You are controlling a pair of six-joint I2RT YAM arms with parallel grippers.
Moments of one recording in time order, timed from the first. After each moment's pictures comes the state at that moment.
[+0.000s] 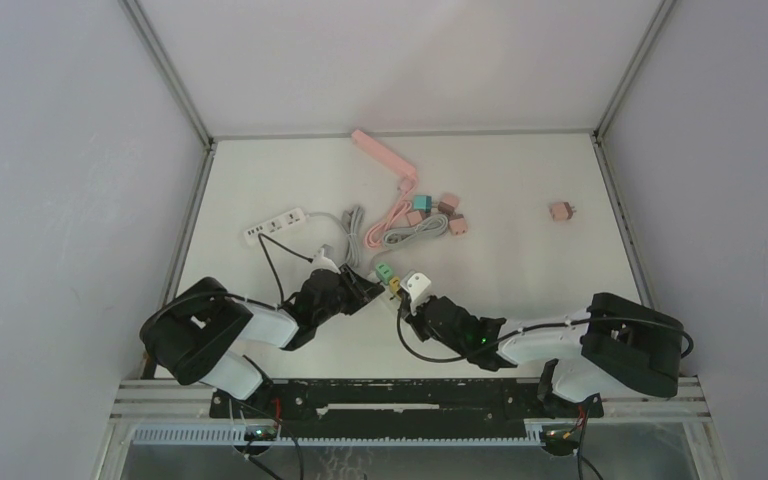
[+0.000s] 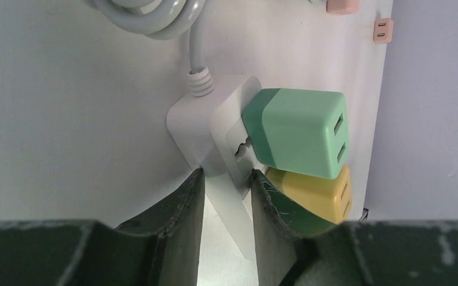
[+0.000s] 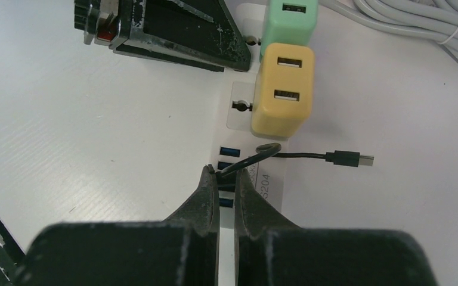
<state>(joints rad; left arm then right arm) -0.71 1.50 0.26 0.74 -0.03 -1.15 1.16 1.39 0.39 0.48 0.31 0.13</state>
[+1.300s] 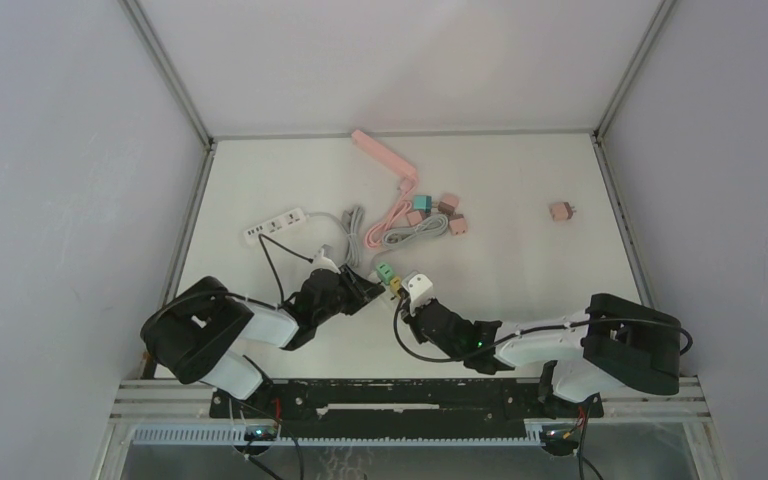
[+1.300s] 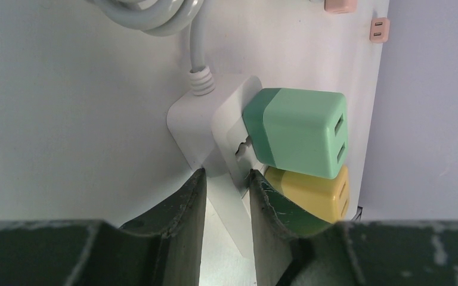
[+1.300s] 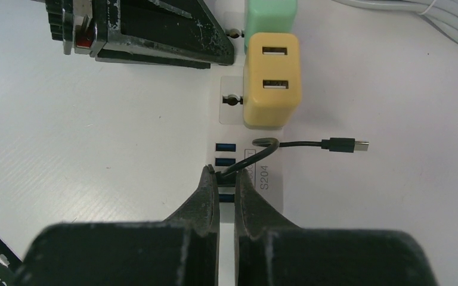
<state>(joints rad) -0.71 1.51 0.26 0.74 -0.02 -1.17 1.22 1.39 0.42 0.40 0.45 0.24</state>
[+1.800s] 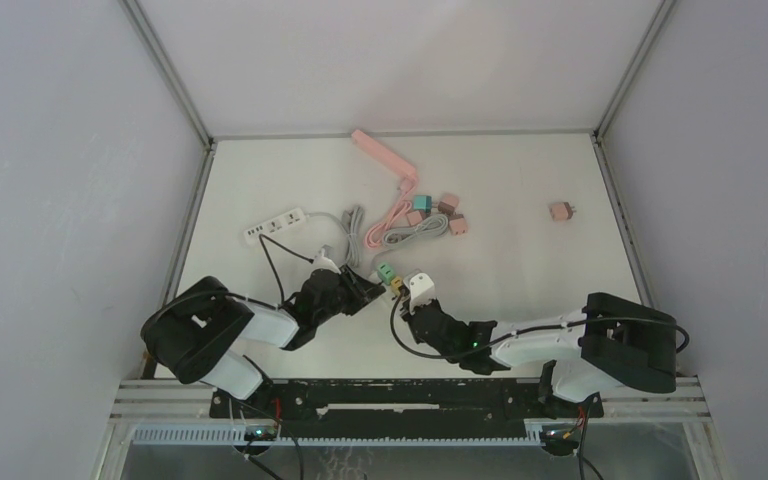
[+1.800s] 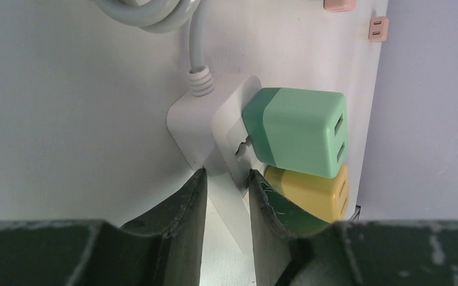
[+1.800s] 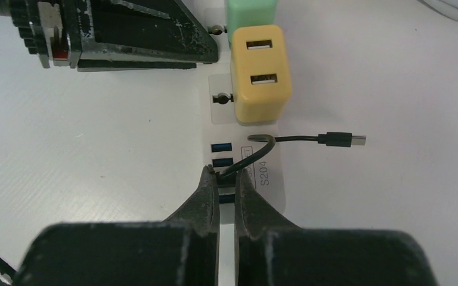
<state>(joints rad) -0.71 1.51 0.26 0.74 -0.02 -1.17 1.24 1.41 0.45 0.33 0.53 0.33</state>
